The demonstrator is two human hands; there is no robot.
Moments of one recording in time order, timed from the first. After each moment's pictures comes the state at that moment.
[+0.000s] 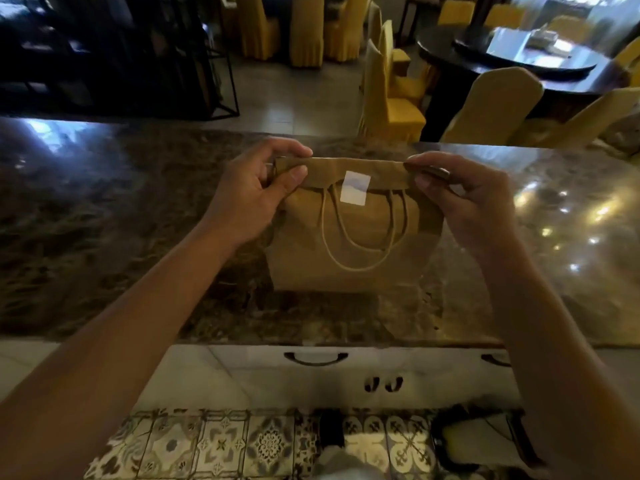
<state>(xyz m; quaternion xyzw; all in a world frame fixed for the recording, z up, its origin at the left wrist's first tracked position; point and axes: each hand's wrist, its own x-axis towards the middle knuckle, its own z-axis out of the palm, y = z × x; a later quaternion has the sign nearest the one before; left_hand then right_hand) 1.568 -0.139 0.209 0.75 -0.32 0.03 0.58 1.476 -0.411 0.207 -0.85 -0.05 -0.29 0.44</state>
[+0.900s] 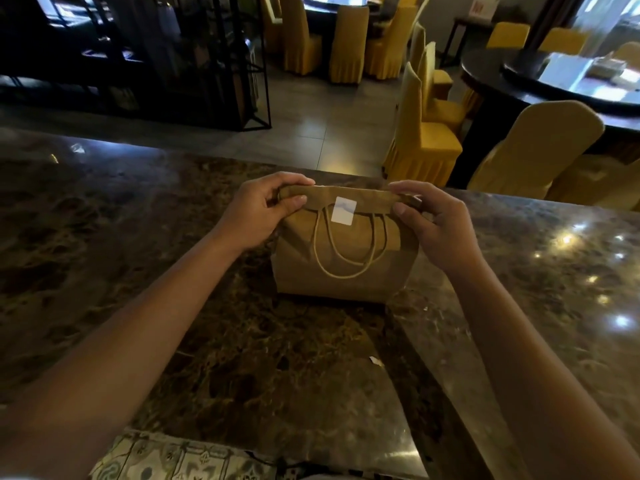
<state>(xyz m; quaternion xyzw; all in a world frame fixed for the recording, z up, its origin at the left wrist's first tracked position) 1.723 -0.215 0.170 0.82 -0.27 0.02 0.51 1.647 -0.501 0.170 -0.87 -0.08 -0.21 0.44</state>
